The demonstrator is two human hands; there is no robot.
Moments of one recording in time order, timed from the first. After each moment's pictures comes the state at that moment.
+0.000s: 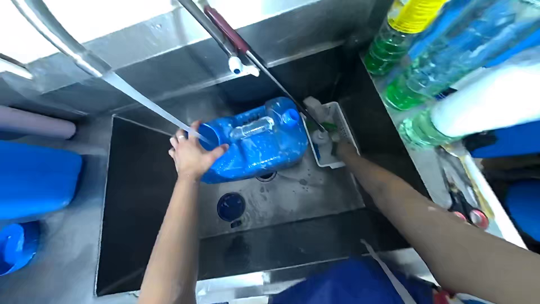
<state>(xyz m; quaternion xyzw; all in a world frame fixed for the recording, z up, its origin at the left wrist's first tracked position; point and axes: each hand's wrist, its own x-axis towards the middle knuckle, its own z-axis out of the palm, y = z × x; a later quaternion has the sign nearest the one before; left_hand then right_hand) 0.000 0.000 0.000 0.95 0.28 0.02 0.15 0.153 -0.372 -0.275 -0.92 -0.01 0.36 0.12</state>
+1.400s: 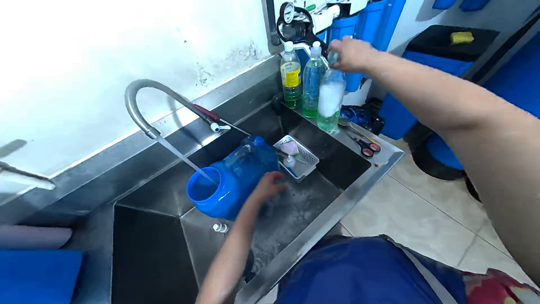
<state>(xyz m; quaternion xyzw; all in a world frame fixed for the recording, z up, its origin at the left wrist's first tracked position) -0.038 -0.154 0.001 0.88 -0.11 -0.28 0.36 0.121 -0.494 0.166 -0.98 -0.08 -0.08 0.14</state>
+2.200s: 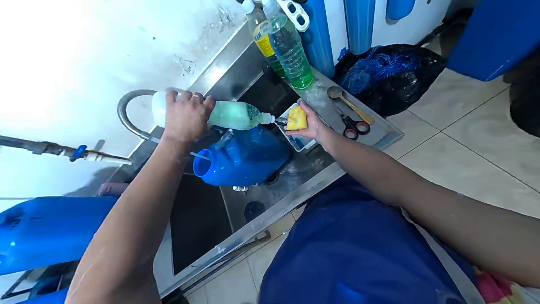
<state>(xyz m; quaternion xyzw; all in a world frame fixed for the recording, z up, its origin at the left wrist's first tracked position) 0.008 -0.251 0.194 0.93 -0.17 0.01 -0.34 0.076 -0.442 -0.102 -0.24 0.11 0.30 0.92</state>
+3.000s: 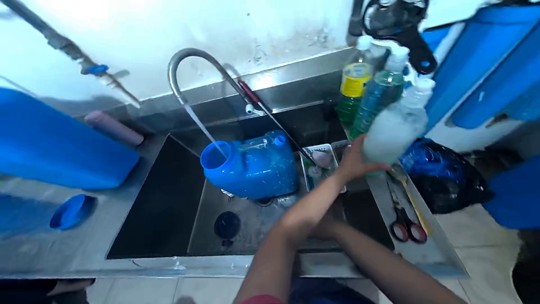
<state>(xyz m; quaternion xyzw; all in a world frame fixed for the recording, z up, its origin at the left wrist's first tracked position) 0.104 -0.375 -0.039 0.81 -0.03 0.01 0.59 0.000 -0.400 -0.133 -0.78 -0.38 0.46 0.18</state>
